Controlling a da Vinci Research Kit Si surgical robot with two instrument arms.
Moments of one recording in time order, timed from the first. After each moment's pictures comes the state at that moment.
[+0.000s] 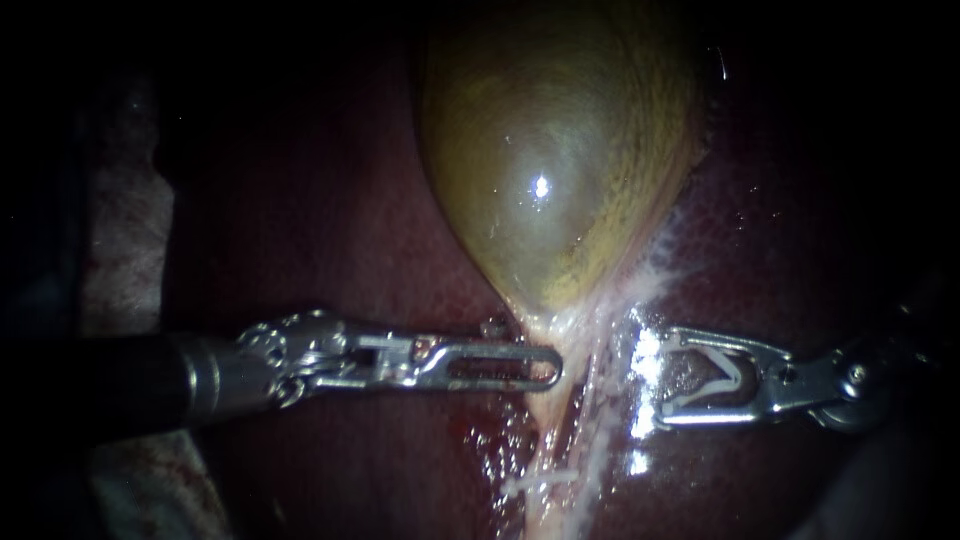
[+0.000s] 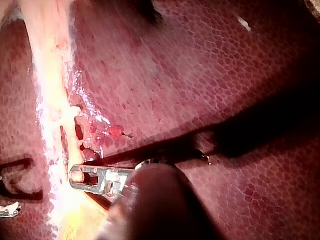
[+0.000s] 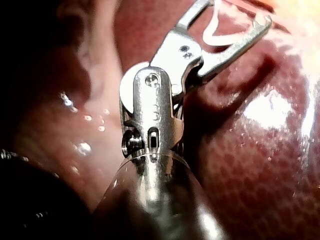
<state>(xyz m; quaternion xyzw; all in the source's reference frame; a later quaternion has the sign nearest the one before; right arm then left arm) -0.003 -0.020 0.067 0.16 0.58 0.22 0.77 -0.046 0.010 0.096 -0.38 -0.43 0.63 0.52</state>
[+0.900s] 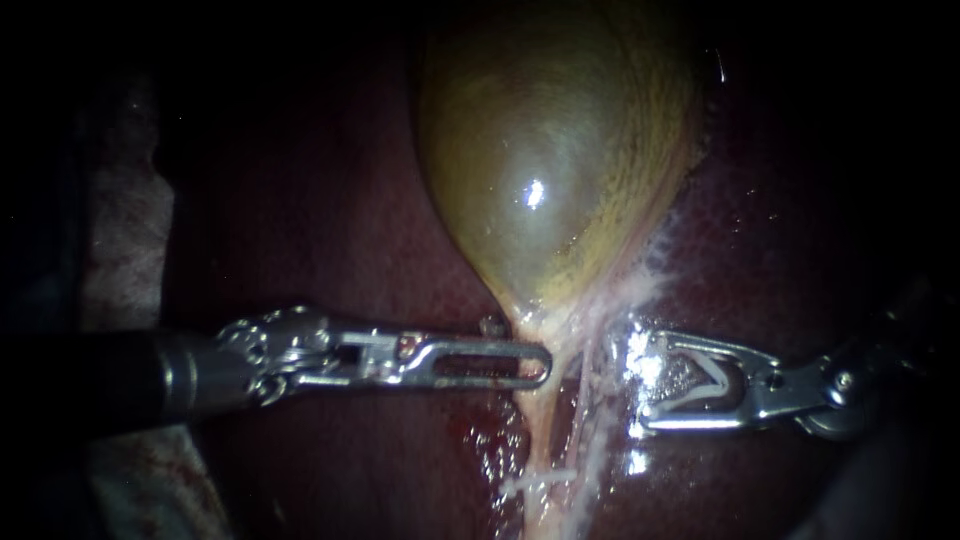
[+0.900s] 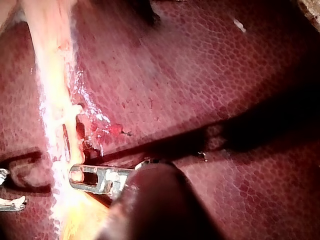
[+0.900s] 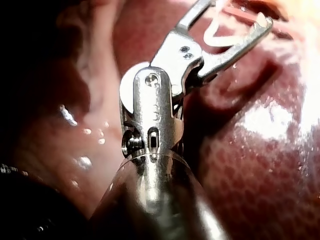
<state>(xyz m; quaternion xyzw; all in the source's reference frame) -0.001 -0.021 0.067 0.16 0.58 0.23 0.77 -0.045 0.010 0.094 -0.37 -0.44 0.63 0.52</state>
